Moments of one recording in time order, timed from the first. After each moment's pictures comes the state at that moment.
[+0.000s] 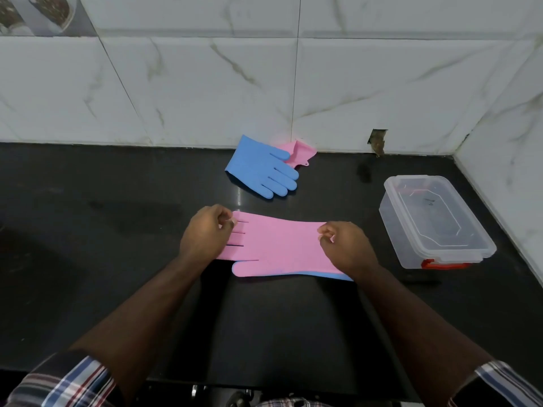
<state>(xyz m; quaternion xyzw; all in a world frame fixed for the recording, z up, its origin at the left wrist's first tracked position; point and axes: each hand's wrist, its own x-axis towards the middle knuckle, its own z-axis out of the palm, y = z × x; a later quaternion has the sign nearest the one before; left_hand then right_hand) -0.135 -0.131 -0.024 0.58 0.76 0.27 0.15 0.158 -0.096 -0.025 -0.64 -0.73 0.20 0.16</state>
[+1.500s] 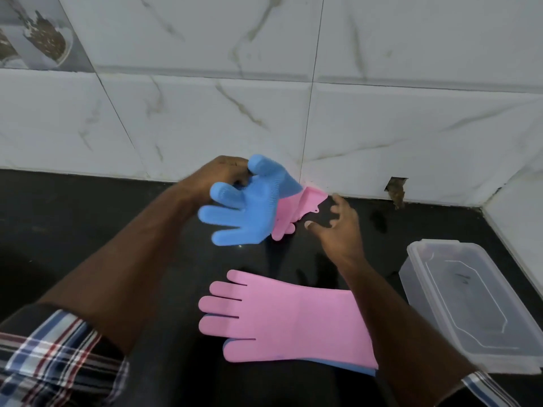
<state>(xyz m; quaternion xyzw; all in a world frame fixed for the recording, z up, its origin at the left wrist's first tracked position) -0.106 0.019 0.109 0.47 0.78 0.41 0.02 0.103 0.041 0.002 -0.61 -0.57 0.35 0.41</state>
